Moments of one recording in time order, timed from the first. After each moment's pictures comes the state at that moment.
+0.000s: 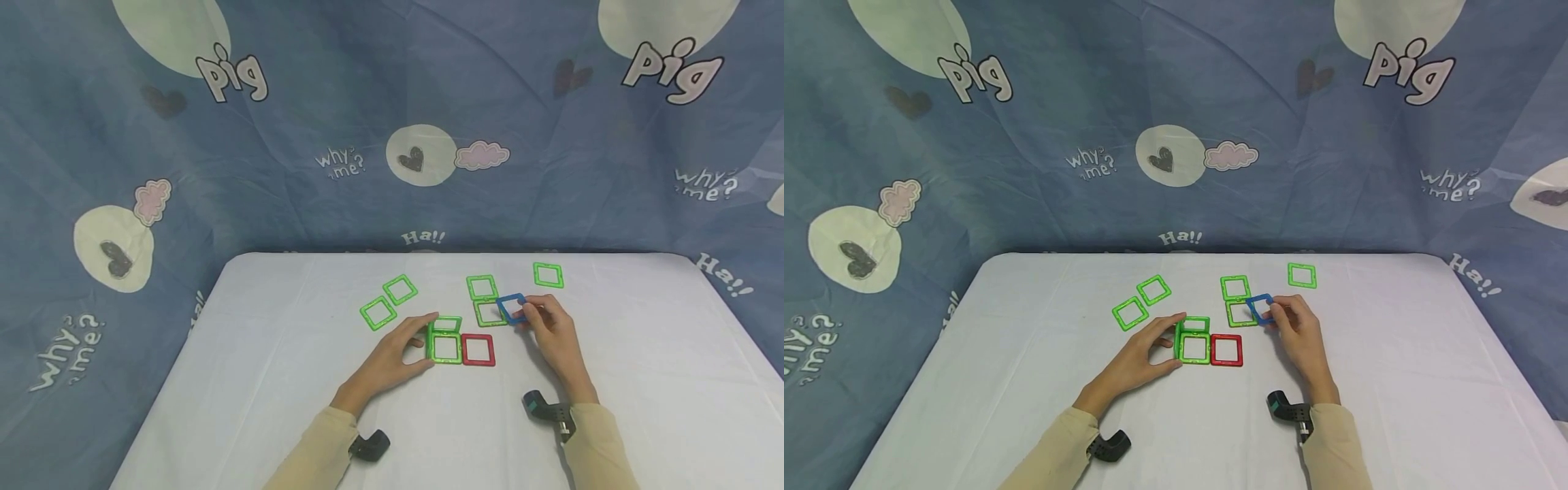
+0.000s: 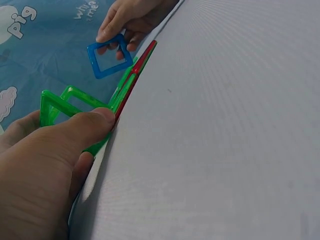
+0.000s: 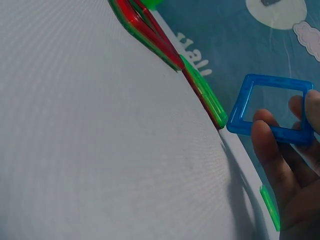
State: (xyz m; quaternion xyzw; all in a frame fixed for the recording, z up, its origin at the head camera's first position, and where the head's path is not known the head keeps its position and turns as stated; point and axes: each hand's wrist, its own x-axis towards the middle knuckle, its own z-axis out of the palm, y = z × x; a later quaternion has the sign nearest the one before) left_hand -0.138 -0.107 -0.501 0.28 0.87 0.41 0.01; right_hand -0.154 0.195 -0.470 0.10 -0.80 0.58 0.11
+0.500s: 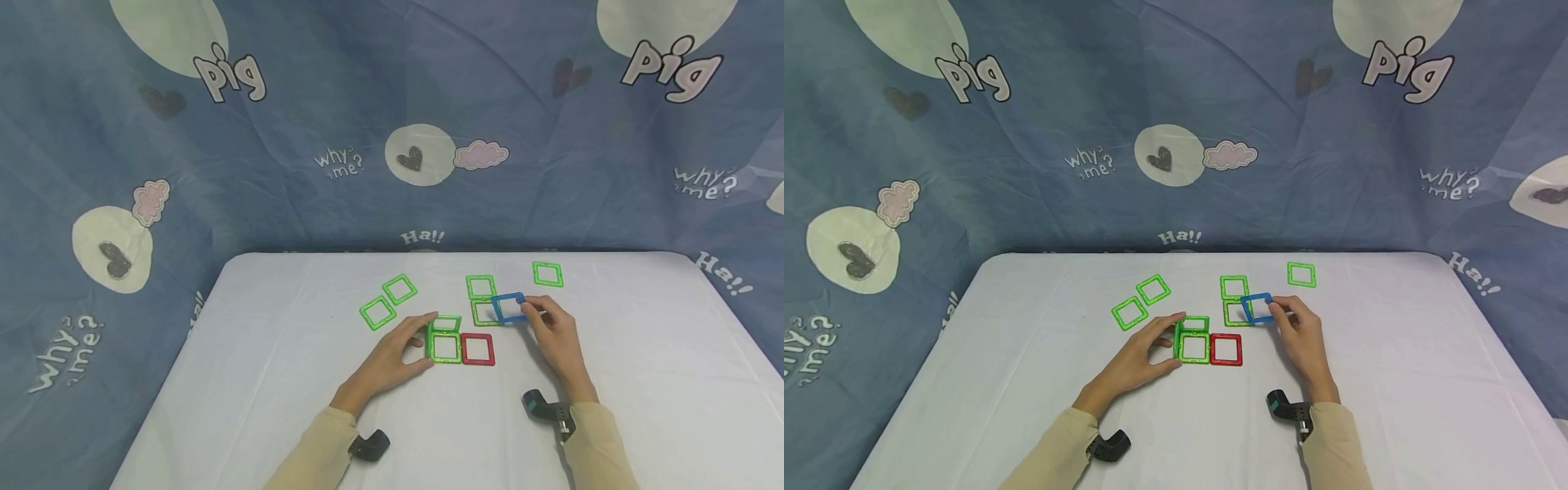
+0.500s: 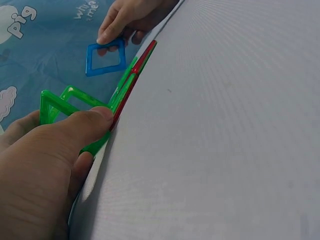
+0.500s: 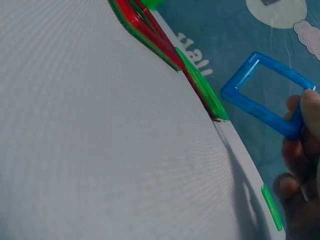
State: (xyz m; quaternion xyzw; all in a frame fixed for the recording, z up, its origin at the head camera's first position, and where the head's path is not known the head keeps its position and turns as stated) left_hand -0.137 -0.106 -0.500 0.28 0.88 0.39 0.02; right_hand -0.164 0.205 -0.495 0.06 -0.86 0.49 0.16
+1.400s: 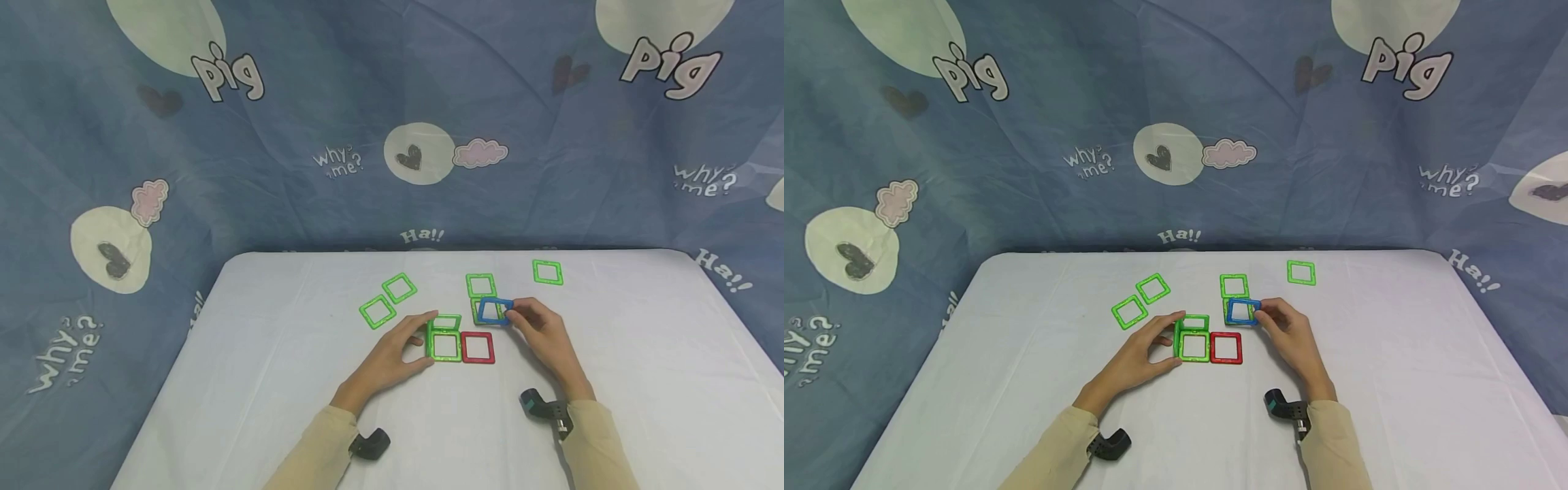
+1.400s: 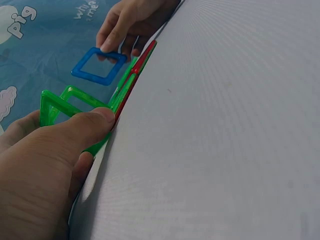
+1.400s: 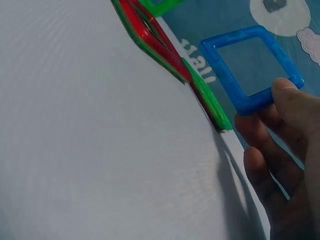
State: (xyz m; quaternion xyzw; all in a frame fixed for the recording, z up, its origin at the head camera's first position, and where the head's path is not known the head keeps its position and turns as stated) left_hand -0.137 -0.105 -0.499 0.27 0.87 0.40 0.02; right_hand -0.163 0.200 -0.497 0.09 -0.87 0.48 0.08
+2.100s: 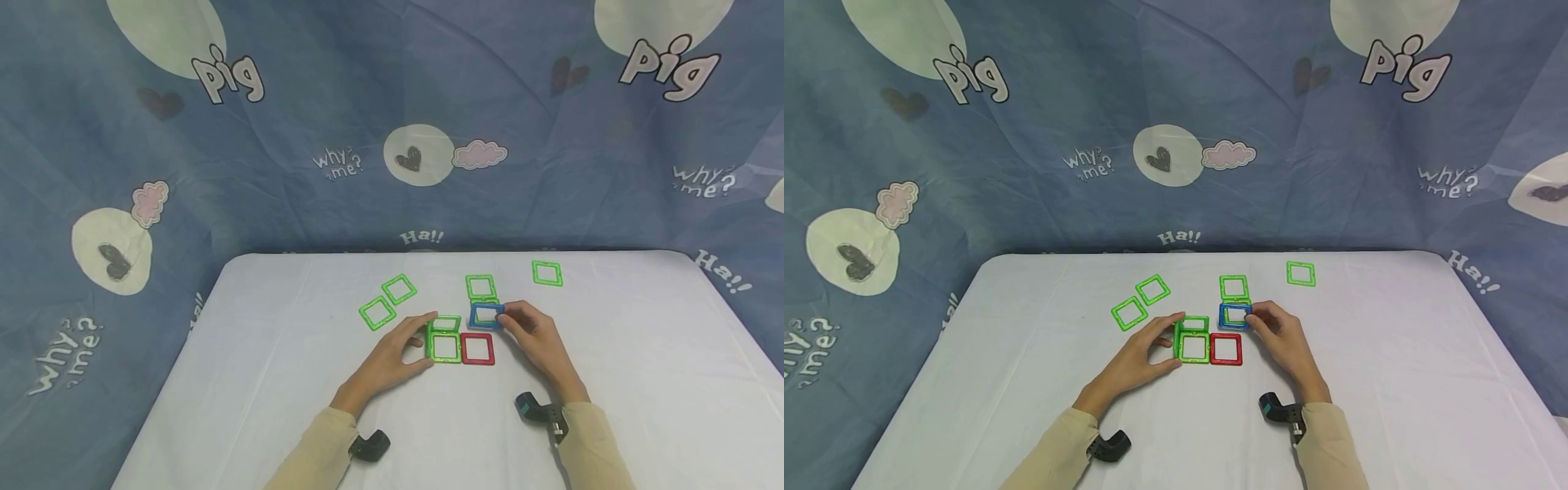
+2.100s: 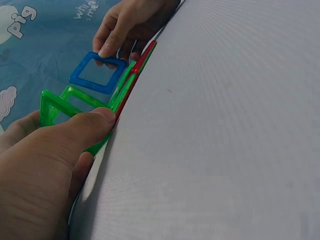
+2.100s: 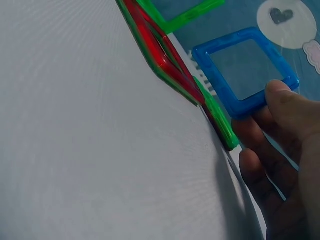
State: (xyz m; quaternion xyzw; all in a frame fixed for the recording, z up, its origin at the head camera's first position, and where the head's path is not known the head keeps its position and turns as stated) left_hand -0.137 -0.105 -0.499 0.26 0.88 0.39 0.02; right_hand -0.153 0.183 -0.480 0.11 -0.87 0.48 0.06
